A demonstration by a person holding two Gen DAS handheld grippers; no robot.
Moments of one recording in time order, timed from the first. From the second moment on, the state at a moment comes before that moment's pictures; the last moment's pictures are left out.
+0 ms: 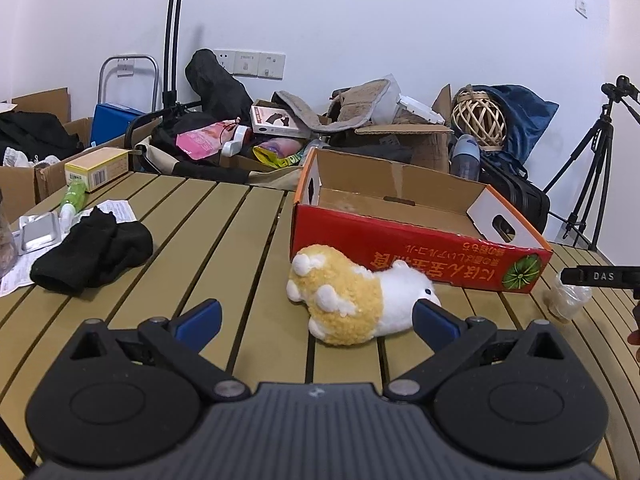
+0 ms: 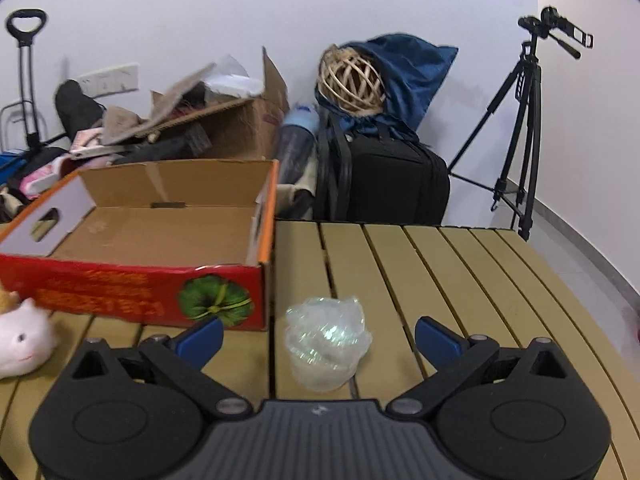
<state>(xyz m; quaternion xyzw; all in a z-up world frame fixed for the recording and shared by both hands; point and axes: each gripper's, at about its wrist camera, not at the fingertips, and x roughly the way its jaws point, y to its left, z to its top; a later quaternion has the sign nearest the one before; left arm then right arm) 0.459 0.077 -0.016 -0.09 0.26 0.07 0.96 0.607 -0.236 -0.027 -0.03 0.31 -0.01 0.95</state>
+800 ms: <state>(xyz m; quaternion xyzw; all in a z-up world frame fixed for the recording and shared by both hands) 0.534 0.092 -0.004 -0.11 0.34 0.10 0.93 0.601 -0.271 -0.040 0.04 0.31 0.02 0.95</state>
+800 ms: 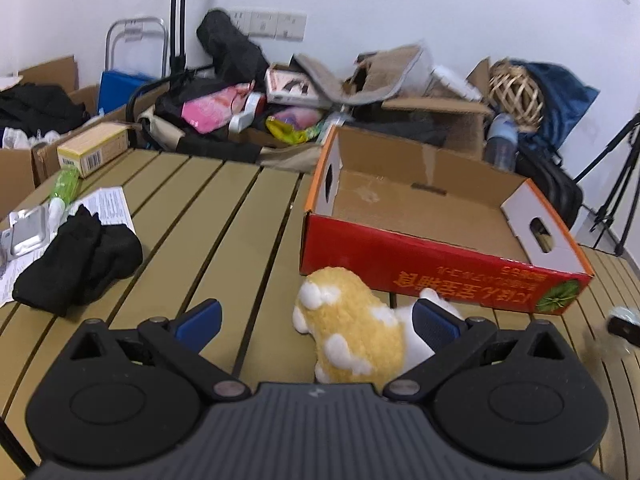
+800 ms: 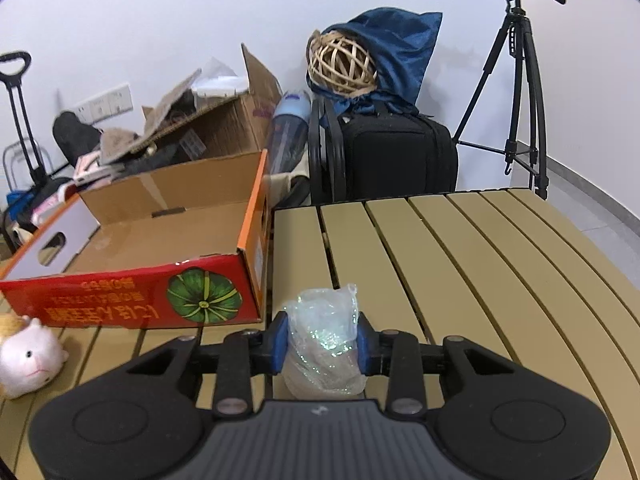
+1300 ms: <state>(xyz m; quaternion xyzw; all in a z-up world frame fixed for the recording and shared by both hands) 0.595 0.079 -0.017 -0.11 0.43 0.16 0.88 0.550 -0.313 -0.030 0.05 0.26 0.02 0.96</state>
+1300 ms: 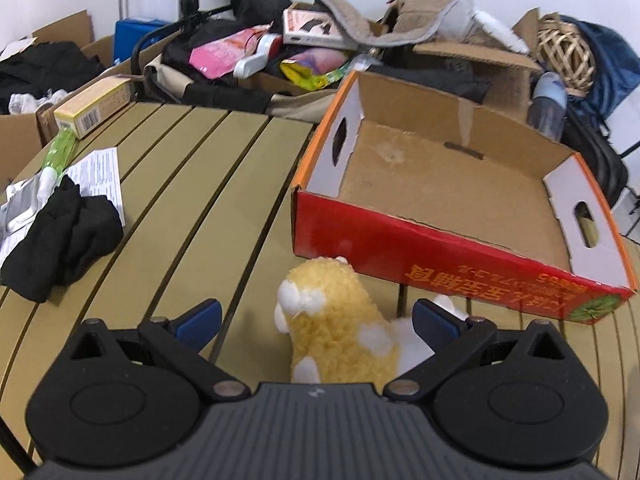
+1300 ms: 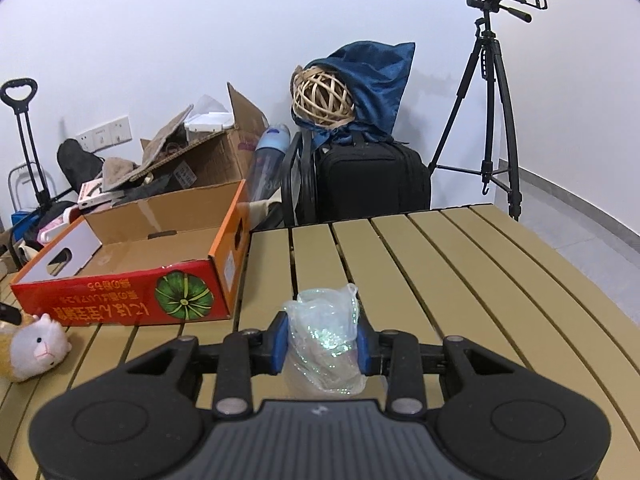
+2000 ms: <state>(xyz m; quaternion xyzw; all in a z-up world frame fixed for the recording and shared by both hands) 0.618 0.062 -0.034 -0.08 0.46 0.22 0.86 0.503 -0.313 -0.013 0.03 0.21 0.06 0.98</state>
